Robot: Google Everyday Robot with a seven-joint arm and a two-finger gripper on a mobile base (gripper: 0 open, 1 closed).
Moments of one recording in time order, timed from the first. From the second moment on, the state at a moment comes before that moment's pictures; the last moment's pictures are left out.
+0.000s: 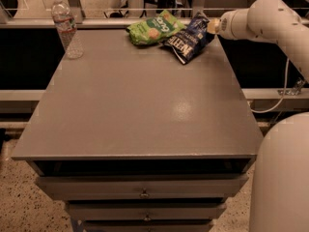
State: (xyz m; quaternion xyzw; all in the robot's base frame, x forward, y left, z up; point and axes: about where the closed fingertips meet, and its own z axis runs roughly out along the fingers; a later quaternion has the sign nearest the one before) arm 0.846 -0.245 0.906 -0.07 0.84 0.12 0.53
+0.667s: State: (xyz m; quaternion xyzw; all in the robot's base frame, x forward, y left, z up) arm 0.841 -0.242 0.904 -0.07 0.83 0.14 0.53
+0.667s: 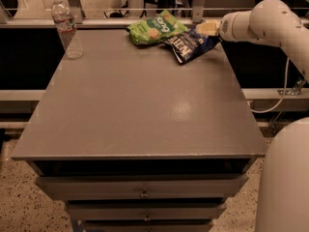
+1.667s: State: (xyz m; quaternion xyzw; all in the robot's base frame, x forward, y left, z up) arm 0.779 -0.250 0.917 -0.14 0.82 0.12 0.55
